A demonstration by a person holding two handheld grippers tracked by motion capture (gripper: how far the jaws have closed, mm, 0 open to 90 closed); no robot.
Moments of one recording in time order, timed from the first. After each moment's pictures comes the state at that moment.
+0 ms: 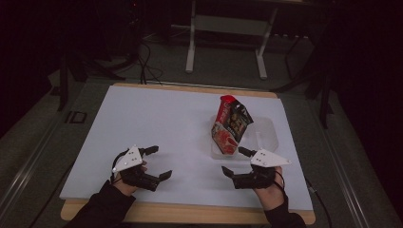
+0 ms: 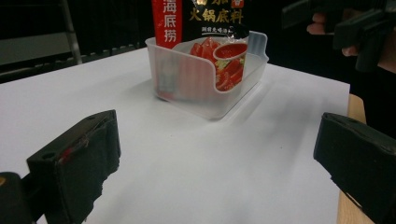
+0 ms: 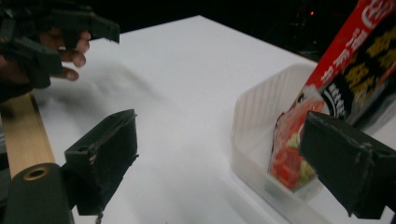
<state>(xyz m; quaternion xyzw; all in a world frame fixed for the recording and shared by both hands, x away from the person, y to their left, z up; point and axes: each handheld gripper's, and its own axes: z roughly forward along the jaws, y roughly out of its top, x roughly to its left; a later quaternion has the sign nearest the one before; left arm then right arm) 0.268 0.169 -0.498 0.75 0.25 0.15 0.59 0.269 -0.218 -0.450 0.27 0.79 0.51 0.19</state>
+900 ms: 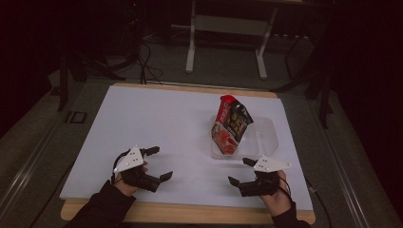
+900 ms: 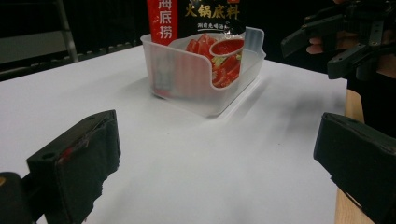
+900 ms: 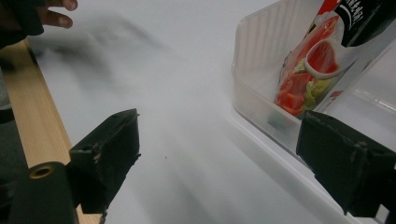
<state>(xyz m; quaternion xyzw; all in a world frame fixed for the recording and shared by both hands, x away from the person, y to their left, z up) 0.268 0.166 -0.500 0.76 0.25 0.15 0.59 0.265 -0.239 -0.476 0.29 0.83 0.46 0.15</state>
